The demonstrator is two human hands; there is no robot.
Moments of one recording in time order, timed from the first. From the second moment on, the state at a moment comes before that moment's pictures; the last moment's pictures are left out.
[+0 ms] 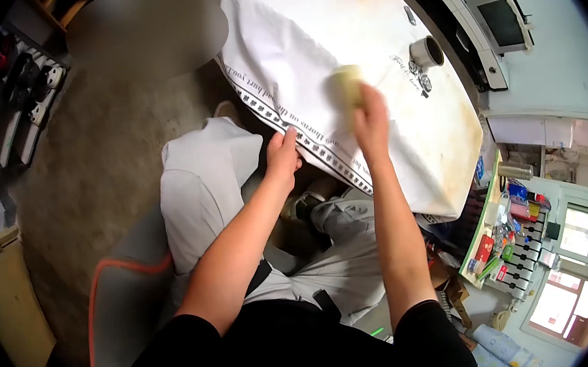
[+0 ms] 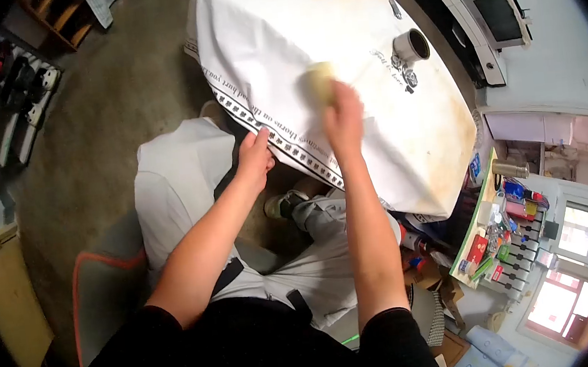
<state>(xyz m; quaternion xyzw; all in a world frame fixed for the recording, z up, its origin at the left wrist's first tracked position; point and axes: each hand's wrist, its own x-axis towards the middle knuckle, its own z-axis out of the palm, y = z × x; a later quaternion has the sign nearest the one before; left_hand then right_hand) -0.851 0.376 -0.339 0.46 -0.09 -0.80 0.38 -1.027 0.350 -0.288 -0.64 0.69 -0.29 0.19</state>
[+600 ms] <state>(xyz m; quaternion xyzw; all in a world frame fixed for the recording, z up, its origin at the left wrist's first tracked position) -0.846 0.378 -0.344 0.45 -0.13 -0.80 0.38 -0.979 0.509 -0.295 -0.54 0.68 -0.13 0.48</state>
